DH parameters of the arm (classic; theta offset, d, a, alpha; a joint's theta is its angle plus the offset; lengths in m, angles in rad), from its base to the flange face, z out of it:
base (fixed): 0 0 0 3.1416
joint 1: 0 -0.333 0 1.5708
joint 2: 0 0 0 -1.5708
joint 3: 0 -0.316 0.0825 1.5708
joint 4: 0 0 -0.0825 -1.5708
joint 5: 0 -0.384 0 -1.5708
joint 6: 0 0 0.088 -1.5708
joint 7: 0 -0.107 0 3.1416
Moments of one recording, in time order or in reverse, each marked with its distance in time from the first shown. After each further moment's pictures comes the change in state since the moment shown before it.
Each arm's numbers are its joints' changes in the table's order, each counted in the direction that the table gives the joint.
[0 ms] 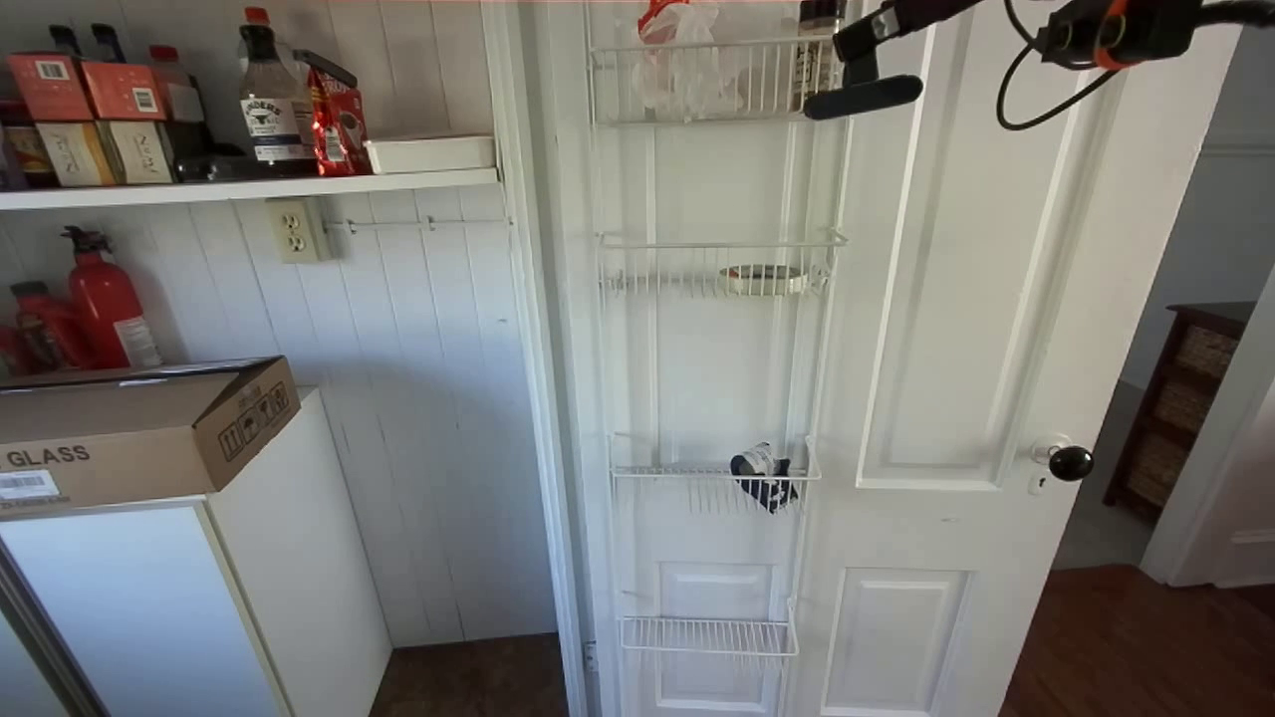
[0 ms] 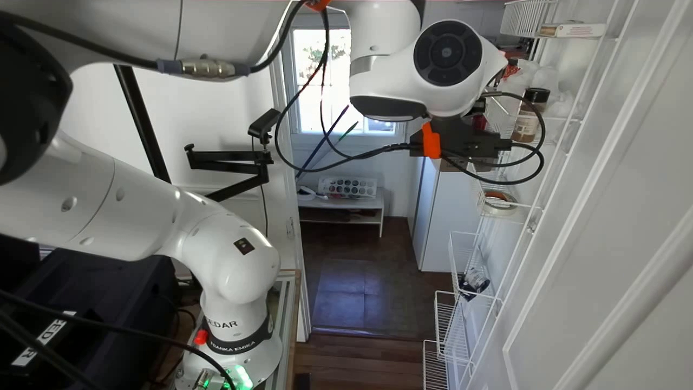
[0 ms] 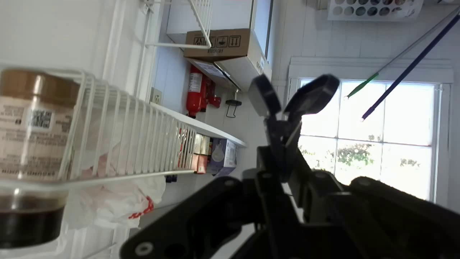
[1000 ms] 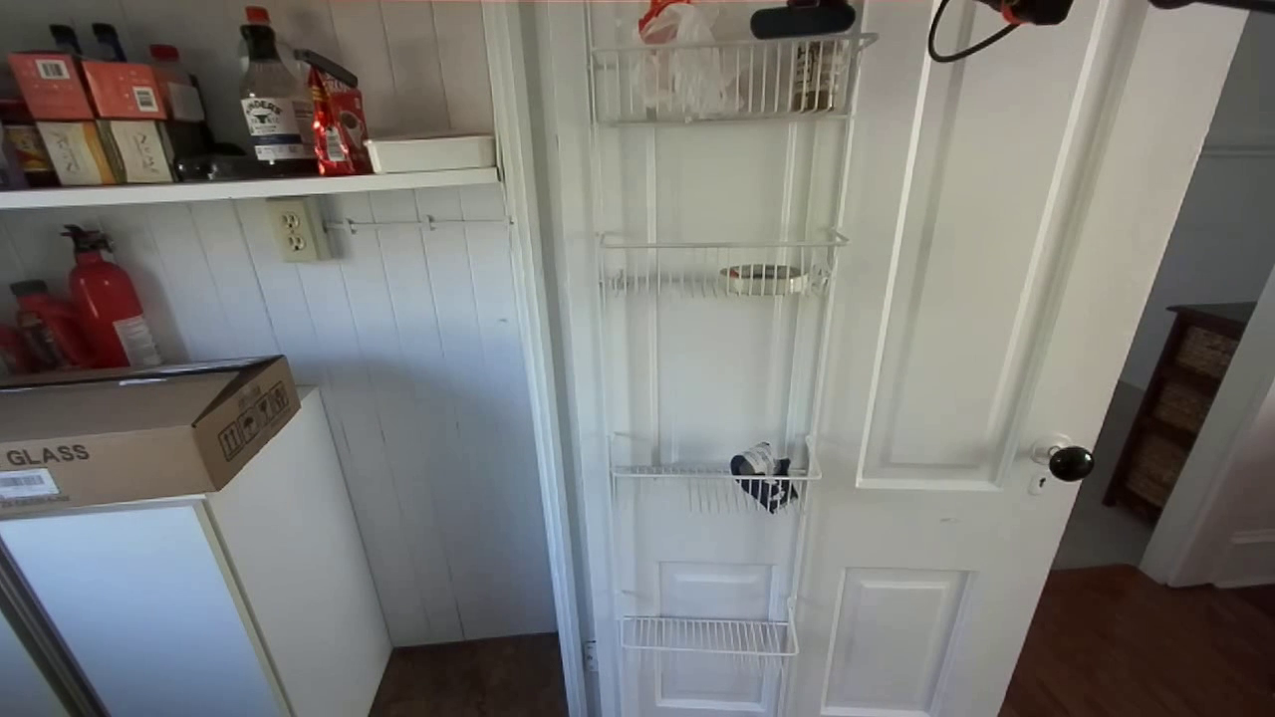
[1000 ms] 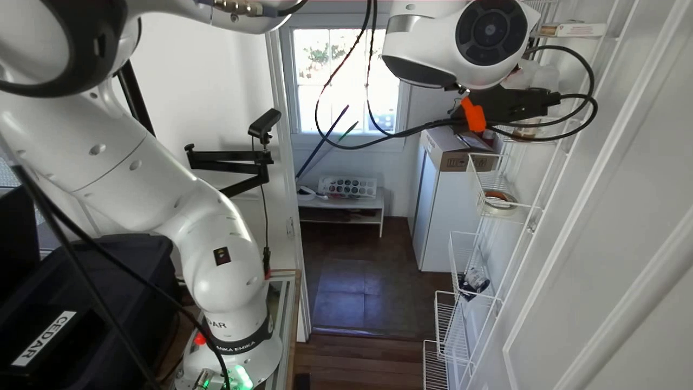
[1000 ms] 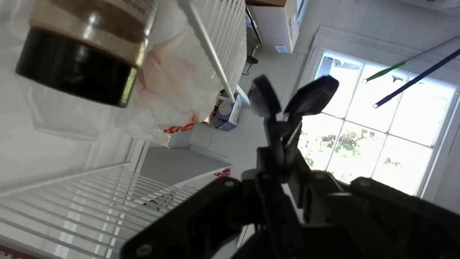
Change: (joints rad) arm 0.338 0.236 -0.249 -0.246 -0.399 -0.218 0.435
